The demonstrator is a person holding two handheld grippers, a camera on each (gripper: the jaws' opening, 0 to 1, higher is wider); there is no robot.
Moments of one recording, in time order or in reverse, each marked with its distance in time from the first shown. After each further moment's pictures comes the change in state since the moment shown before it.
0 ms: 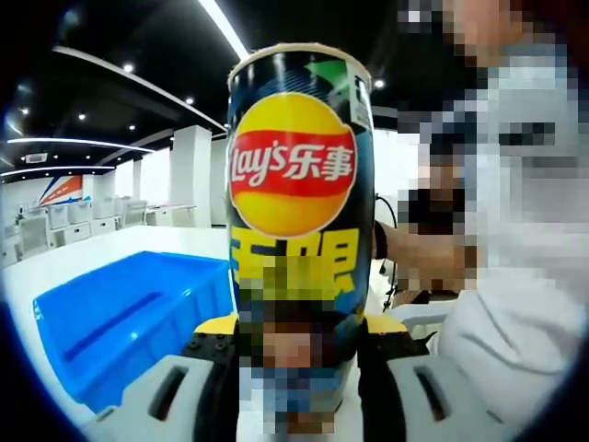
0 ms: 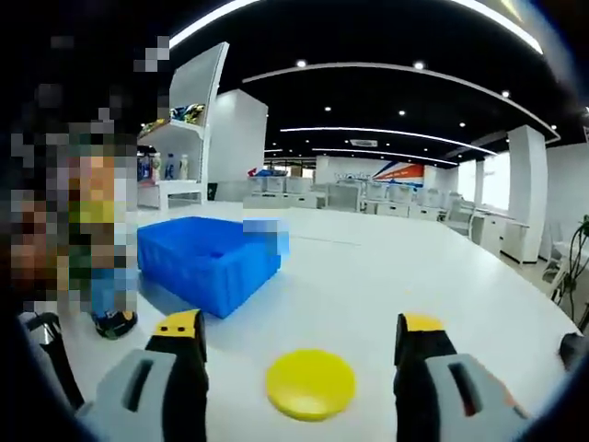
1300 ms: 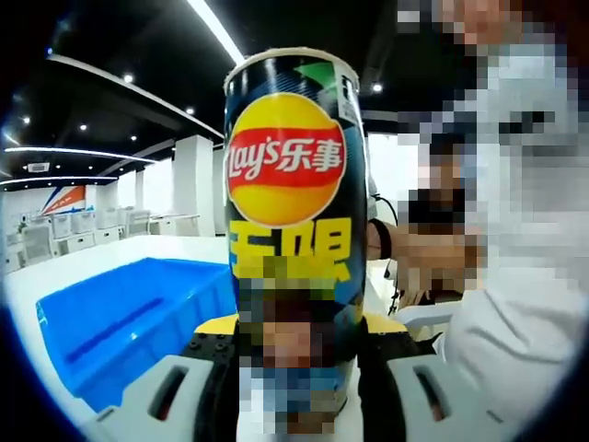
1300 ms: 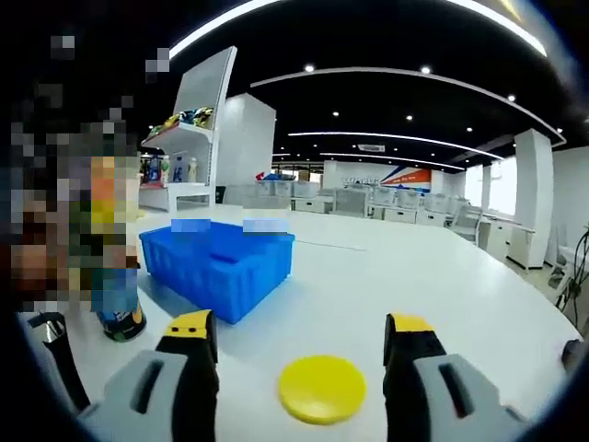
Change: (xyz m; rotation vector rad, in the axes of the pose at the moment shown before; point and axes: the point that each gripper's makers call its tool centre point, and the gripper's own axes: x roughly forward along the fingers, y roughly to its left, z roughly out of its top) left arm -0.004 0.005 -0.002 0.028 -0.046 0.019; right arm 0.000 0.010 0.006 -0.013 -0.012 0.035
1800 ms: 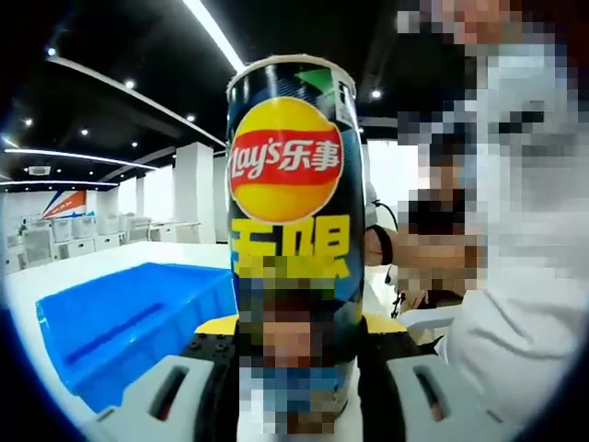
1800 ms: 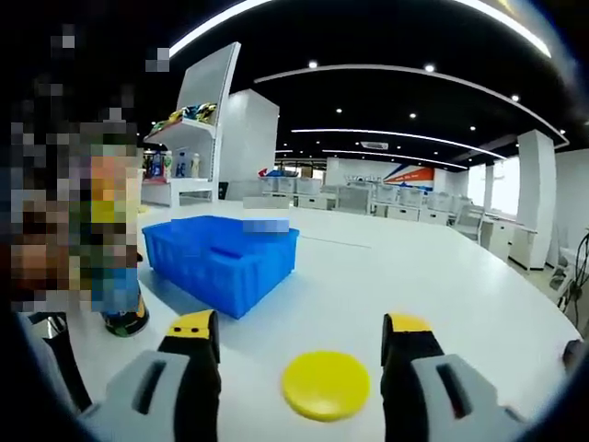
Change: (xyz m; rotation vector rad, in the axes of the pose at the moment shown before) left arm 0.000 0.000 0.002 0.021 -0.039 0.001; right arm -0.001 0.005 -0.004 -0.008 0.008 0.013
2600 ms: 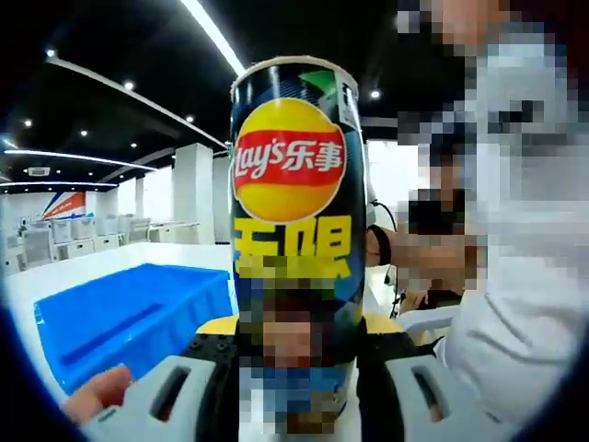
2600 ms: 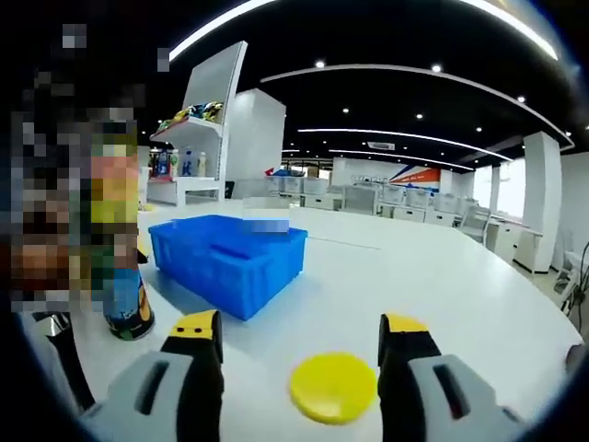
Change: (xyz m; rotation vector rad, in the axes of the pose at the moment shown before) left arm 0.007 -0.006 0.003 0.025 -0.002 0.016; right arm -0.001 0.009 0.003 -0.004 -0.010 0.035
